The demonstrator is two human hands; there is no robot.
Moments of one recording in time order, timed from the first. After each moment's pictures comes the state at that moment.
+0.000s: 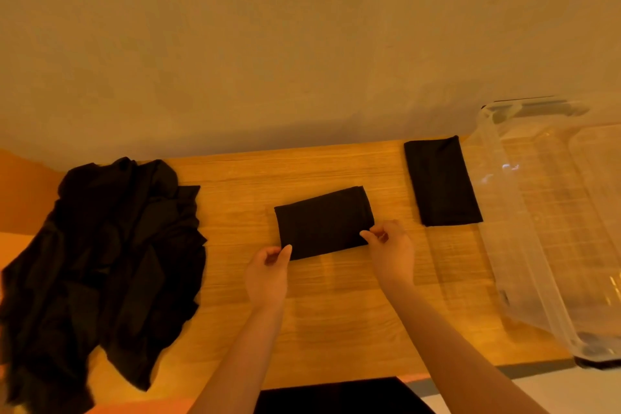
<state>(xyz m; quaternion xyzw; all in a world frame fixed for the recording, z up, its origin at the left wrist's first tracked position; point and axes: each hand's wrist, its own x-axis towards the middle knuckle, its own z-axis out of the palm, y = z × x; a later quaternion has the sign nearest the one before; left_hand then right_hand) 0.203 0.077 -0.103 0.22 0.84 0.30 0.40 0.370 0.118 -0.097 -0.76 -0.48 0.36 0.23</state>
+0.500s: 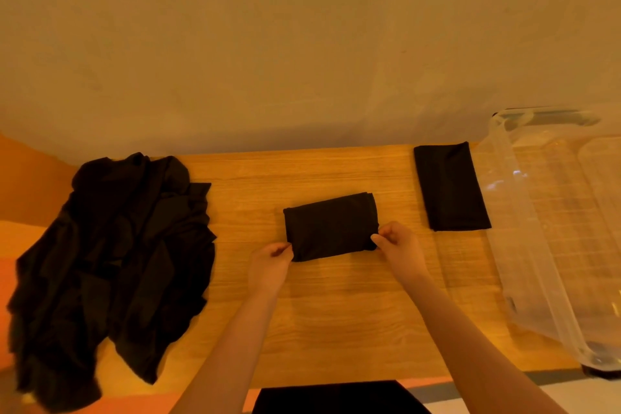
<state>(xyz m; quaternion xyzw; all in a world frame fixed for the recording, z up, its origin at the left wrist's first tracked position) 0.179 0.087 -0.101 0.24 0.80 0.26 0.49 0.384 0.129 -0.099 -0.72 -0.46 0.48 0.18</state>
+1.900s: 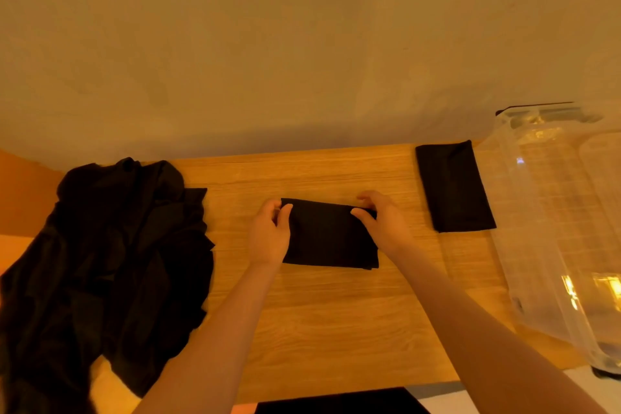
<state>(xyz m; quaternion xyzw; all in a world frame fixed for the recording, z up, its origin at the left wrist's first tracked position) 0.165 0.143 -0.117 0.44 0.76 0.32 0.35 0.362 0.178 -0.110 -0.67 -0.62 0.39 0.12</state>
